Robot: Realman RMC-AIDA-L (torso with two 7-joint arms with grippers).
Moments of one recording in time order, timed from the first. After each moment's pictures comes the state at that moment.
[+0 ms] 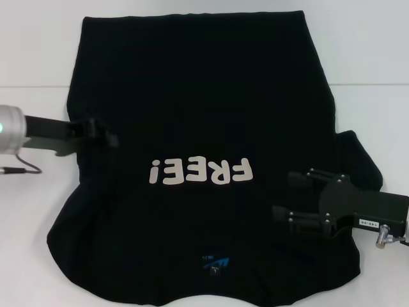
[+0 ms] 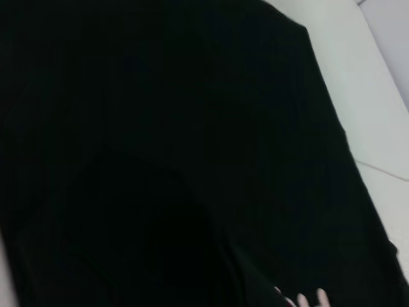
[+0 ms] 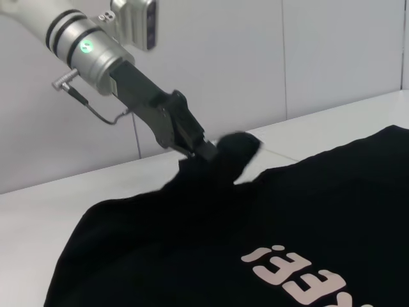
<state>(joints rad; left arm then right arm) -0.76 -2.02 0.44 0.78 2.53 1.42 -2.49 0.55 2.09 -0.55 -0.46 -2.06 -1.46 1.06</state>
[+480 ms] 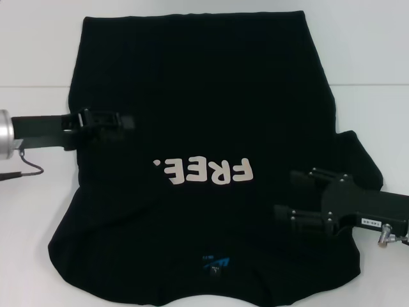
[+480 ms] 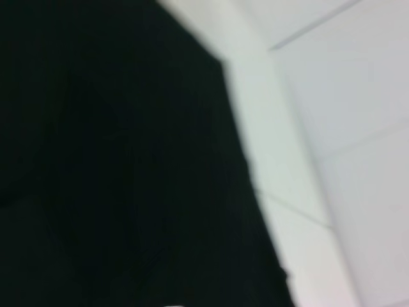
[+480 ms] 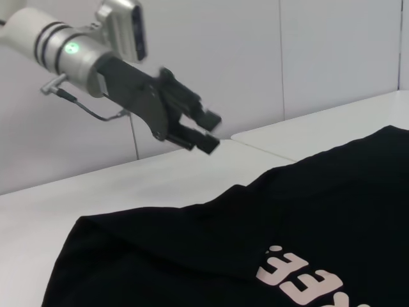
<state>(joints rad) -0.70 -1.94 0.43 0.55 2.22 1.48 -2.30 0.55 2.09 -0.54 -0.46 -2.06 -1.47 1.07</state>
